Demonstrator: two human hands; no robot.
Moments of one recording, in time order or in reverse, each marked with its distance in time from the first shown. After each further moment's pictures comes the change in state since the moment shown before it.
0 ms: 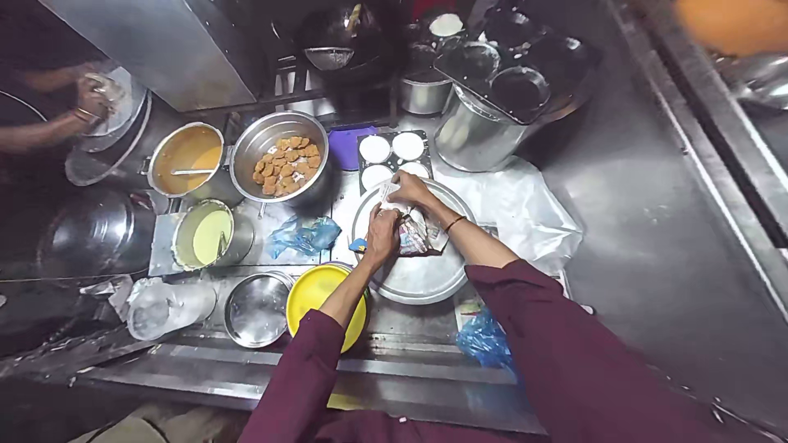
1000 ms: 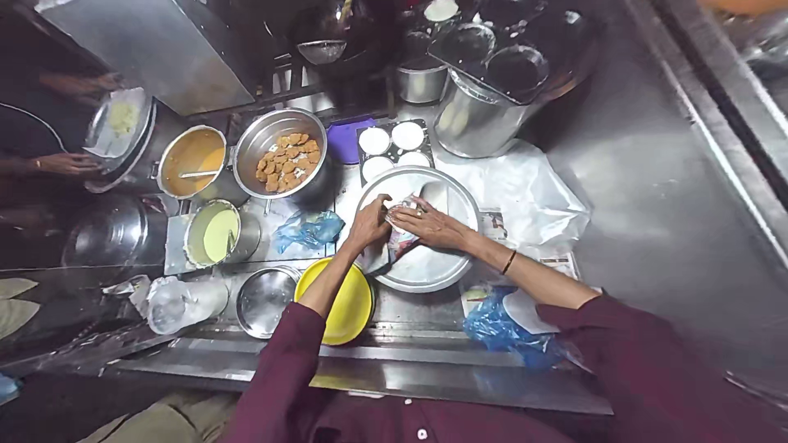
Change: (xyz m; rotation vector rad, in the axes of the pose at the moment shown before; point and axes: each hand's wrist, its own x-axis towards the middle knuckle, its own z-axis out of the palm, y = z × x) left_hand 0.002 -0.021 -0.055 -0.032 -0.408 -0.107; right_hand -0.128 0.047 0.025 -0.468 0.024 -0.933
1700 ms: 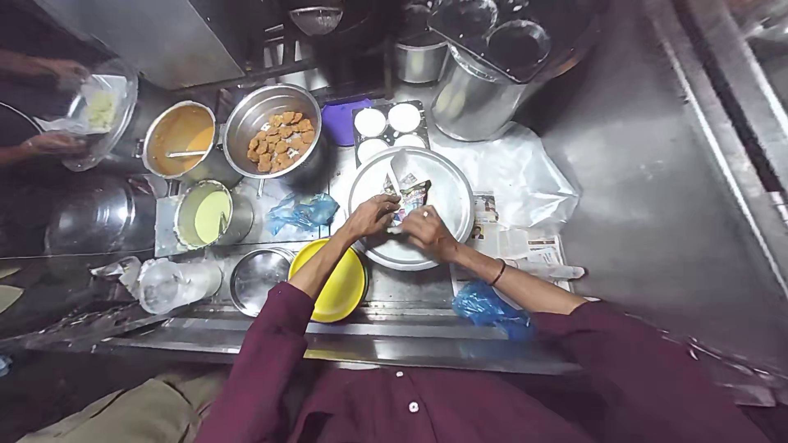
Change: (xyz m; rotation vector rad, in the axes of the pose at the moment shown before) left_hand -0.021 -0.004 0.018 -0.117 -0.088 0.385; right_hand -0.031 -0.068 0.034 0.121 0.402 0.231
